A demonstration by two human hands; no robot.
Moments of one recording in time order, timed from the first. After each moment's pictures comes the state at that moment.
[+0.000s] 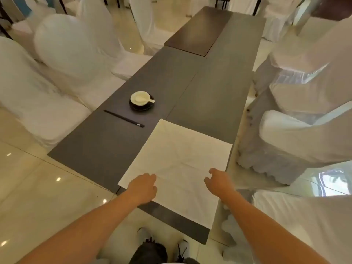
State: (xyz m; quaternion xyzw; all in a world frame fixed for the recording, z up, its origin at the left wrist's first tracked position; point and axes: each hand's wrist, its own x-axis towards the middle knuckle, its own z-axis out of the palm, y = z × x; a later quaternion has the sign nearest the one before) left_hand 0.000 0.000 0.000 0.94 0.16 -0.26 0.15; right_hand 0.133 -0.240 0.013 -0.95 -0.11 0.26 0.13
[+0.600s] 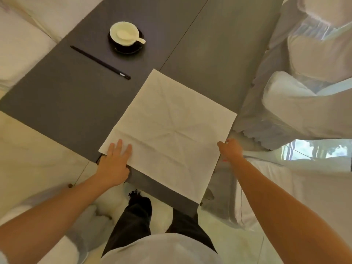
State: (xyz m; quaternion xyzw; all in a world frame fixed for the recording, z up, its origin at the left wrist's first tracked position) left_hand -0.022 0.050 -0.100 0.93 0.18 -0.30 0.11; right_hand 0.222 -0.258 -0.064 -0.92 0.14 0.31 0.20
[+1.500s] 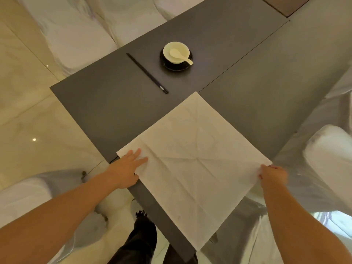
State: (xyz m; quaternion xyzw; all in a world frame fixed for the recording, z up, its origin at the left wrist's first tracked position) left_hand -0.010 0.057 -0.092 0.88 0.25 -0.34 0.22; right_hand 0.342 -0.267 -0.113 -0.89 0.28 0.17 0.33
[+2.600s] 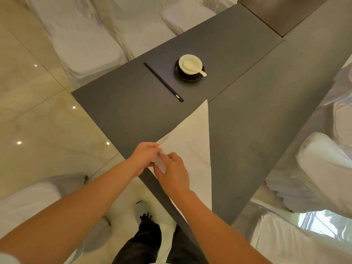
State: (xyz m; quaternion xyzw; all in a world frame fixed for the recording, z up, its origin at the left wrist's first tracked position) left_hand 0.004 0.098 -0.044 0.50 0.51 -0.05 0.70; right_hand 0.048 -0.029 -0.023 -0.87 -0.38 0.24 0.20
